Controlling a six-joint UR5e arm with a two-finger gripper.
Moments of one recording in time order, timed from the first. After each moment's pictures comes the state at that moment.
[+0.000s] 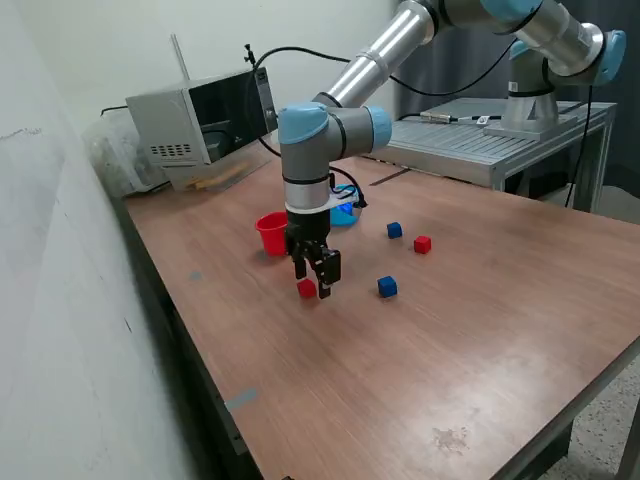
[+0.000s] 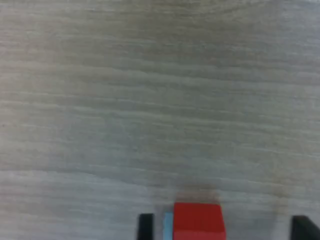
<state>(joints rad) 0.02 -0.49 0.92 -2.13 -1.65 3.11</state>
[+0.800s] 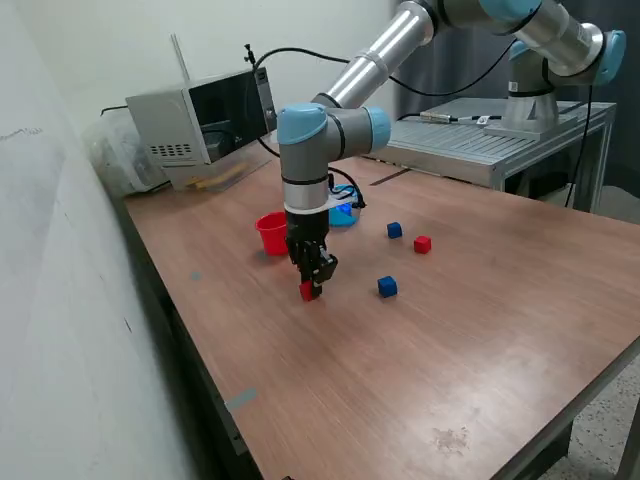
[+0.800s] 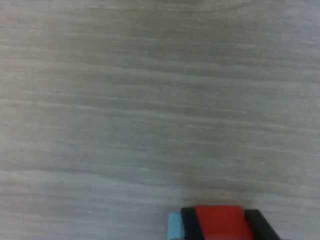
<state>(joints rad) 0.02 -0.49 0.92 -2.13 -1.65 3.11</state>
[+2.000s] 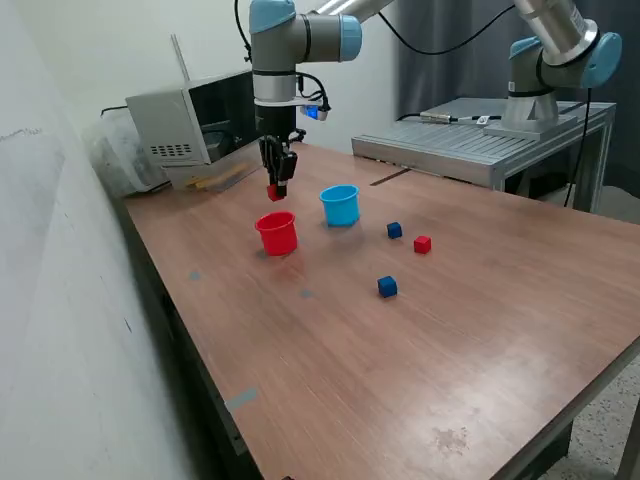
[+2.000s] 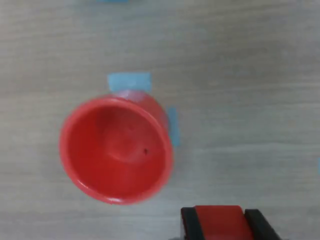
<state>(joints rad) -0.15 -0.80 1.13 -2.08 -1.67 3.09</state>
